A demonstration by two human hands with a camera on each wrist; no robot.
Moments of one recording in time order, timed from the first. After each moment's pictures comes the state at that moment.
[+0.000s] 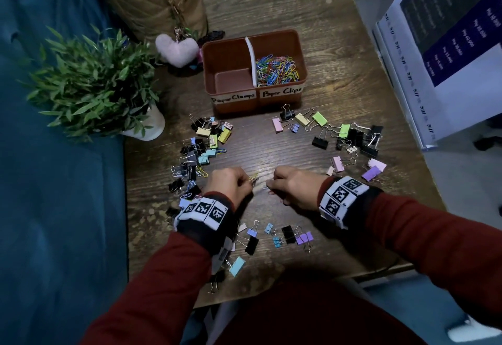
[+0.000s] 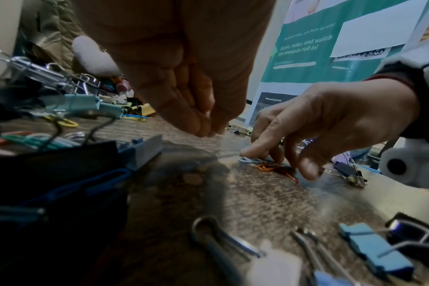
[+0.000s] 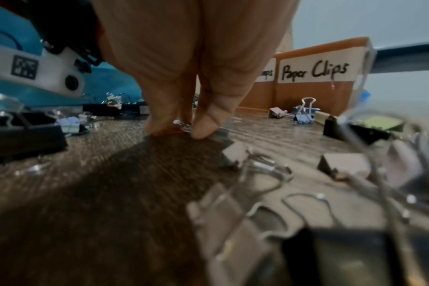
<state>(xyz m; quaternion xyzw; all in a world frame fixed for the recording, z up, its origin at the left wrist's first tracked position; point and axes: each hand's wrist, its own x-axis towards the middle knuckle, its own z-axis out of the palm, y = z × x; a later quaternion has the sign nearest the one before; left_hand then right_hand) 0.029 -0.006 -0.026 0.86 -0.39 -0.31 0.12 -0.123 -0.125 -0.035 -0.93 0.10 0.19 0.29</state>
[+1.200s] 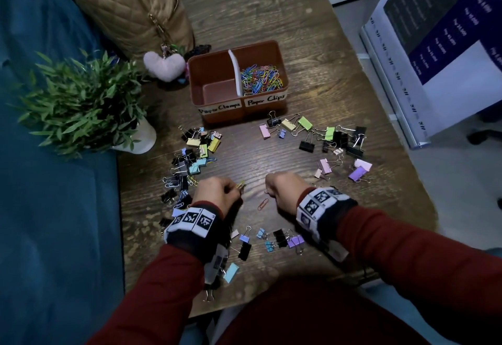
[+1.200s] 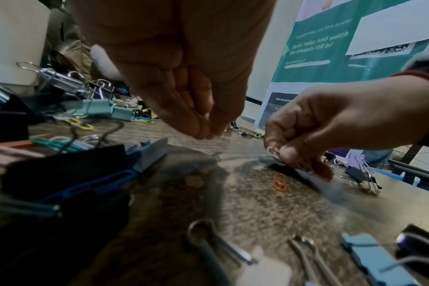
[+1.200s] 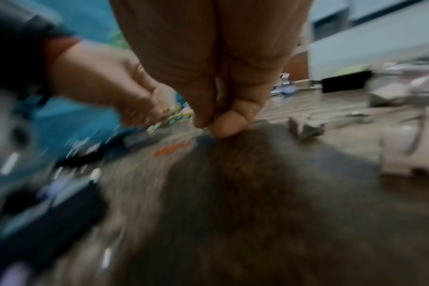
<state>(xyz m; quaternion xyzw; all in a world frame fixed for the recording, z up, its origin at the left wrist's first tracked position) 0.026 -0.006 -0.019 0.87 -0.36 -0.32 0.11 -0.122 -0.111 -0.031 -0.88 0.32 0.13 0.33</state>
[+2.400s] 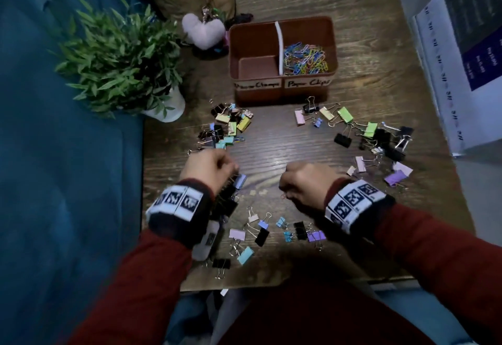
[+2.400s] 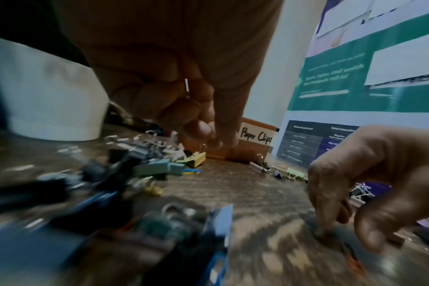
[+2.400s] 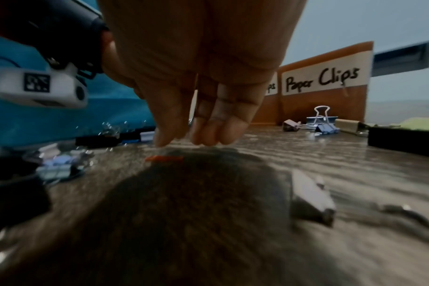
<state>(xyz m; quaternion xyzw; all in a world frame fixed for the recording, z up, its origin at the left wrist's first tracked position) 0.069 0.024 0.007 0.89 -0.32 -0.30 0.14 -0.110 -0.116 -0.030 -0.95 0.12 0.17 0.25</state>
